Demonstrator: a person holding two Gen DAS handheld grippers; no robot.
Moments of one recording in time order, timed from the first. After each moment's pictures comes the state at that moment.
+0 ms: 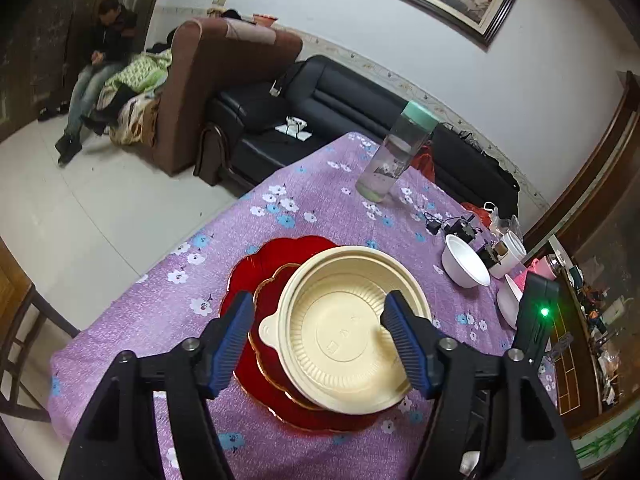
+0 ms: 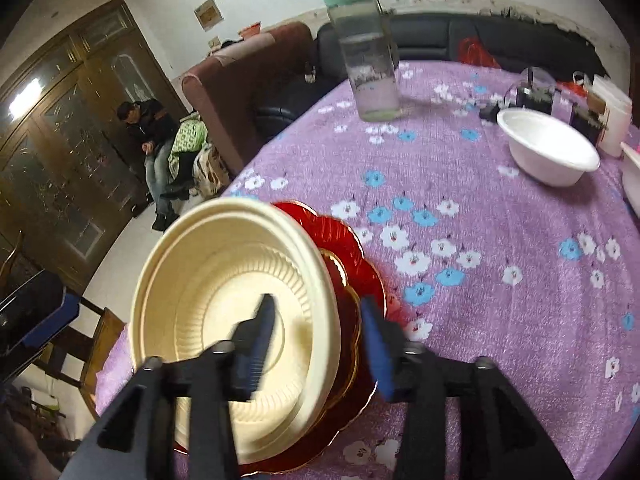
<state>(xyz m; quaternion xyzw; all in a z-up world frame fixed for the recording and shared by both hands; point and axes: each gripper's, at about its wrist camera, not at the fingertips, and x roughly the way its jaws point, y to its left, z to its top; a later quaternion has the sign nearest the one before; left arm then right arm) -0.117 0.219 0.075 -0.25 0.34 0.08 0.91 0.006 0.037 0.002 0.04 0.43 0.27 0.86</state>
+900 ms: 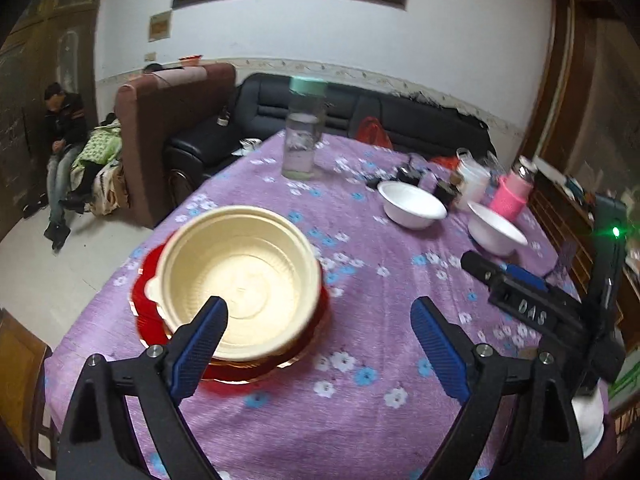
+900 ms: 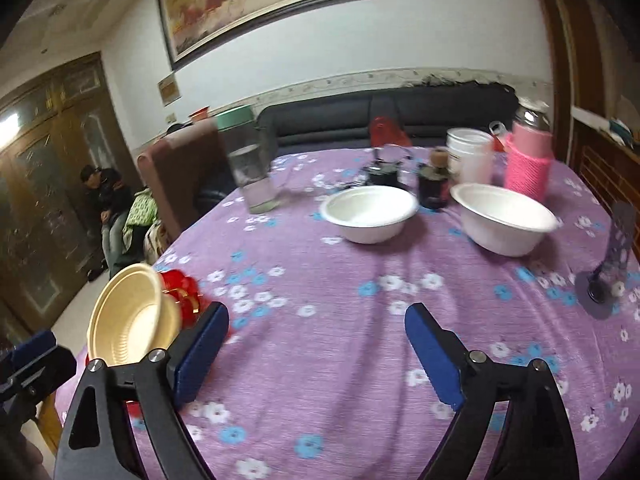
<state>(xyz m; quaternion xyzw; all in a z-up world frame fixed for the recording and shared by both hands) -0.124 0.071 0.077 -0.08 0.34 0.04 0.94 -0.028 -0.142 0.038 0.08 0.33 0.16 0.93</state>
